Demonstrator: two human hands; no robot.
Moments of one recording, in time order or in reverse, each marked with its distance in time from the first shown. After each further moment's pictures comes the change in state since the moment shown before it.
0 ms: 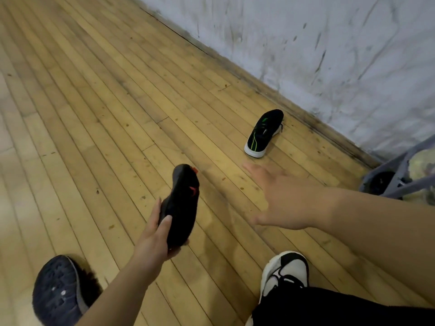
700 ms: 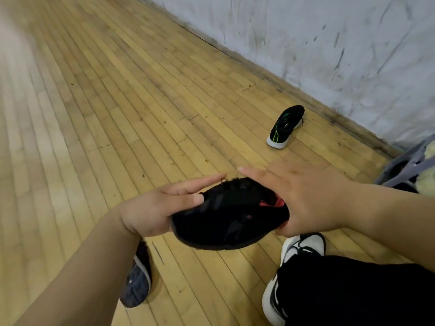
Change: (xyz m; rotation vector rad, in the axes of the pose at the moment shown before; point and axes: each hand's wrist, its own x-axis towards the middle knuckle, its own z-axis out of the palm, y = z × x) left_hand -0.103 0.116 -0.062 0.101 -0.931 0.129; right_hand -0.088 -0.052 0.000 -0.254 0.174 -0.351
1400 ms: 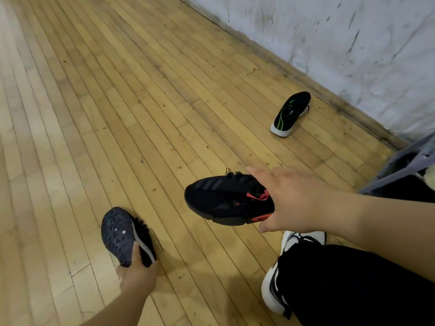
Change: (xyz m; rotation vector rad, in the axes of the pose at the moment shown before) left_hand -0.062 -0.286 -0.038 0.306 1.276 -0.890; right_hand 0.033 -0.018 0.046 0.068 -0.080 0.247
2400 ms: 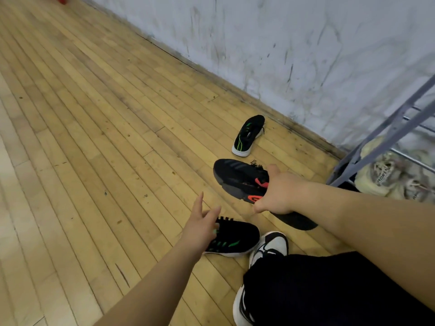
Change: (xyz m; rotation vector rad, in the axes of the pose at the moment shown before) left_hand -0.185 0.234 0.041 -0.420 -0.581 0.587; right_hand -0.013 0.078 -0.020 0.288 -0.106 0.575
